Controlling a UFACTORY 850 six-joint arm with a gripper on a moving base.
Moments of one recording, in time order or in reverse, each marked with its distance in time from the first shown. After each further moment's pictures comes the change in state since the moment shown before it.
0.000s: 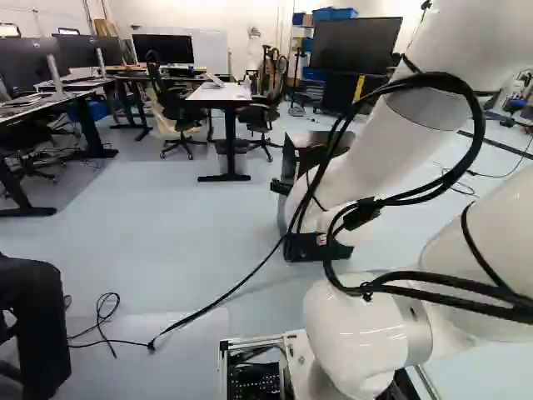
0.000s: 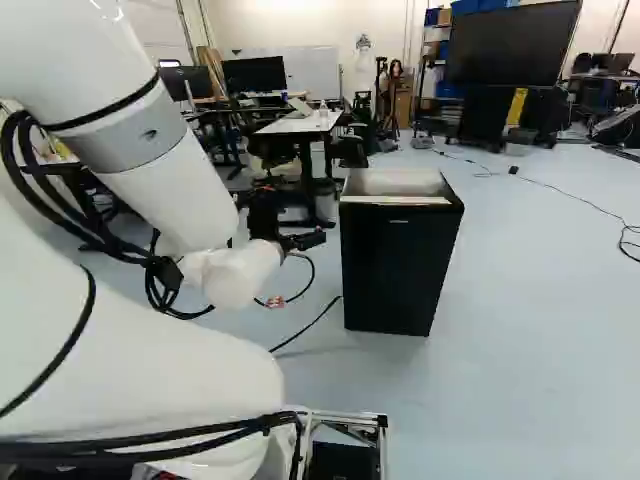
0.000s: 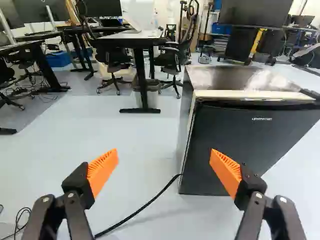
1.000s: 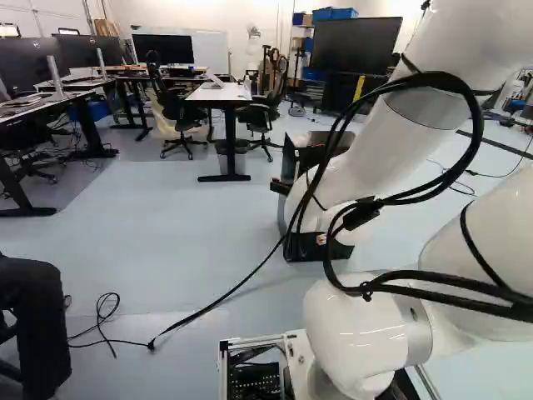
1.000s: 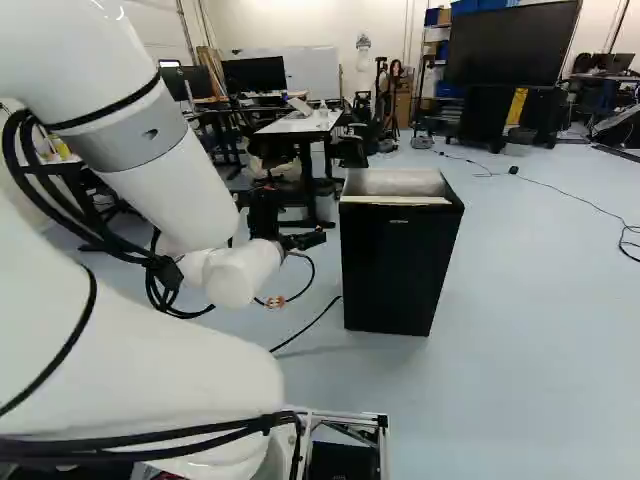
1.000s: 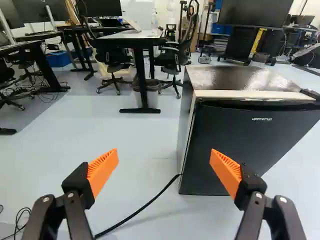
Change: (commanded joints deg) arm 0.0 -0.7 -0.6 0.0 0.0 0.0
